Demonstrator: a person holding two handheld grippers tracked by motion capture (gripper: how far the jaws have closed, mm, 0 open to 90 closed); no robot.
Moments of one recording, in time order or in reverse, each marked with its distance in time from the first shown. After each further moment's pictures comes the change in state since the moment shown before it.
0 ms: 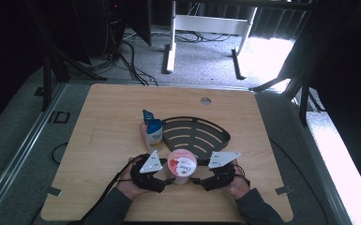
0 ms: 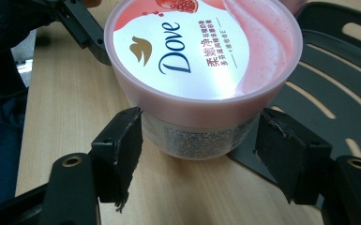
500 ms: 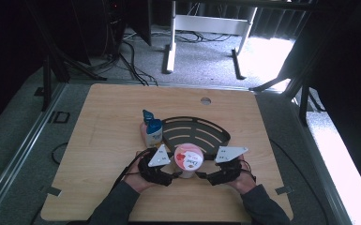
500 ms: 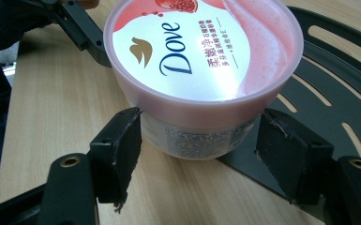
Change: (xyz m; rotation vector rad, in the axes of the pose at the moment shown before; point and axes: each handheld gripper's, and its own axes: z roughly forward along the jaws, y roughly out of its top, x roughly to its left) left arm 0.006 0.020 0.015 -0.007 0.012 0.033; right arm -0.017 -0.001 -0.014 -0.004 -0.033 0.003
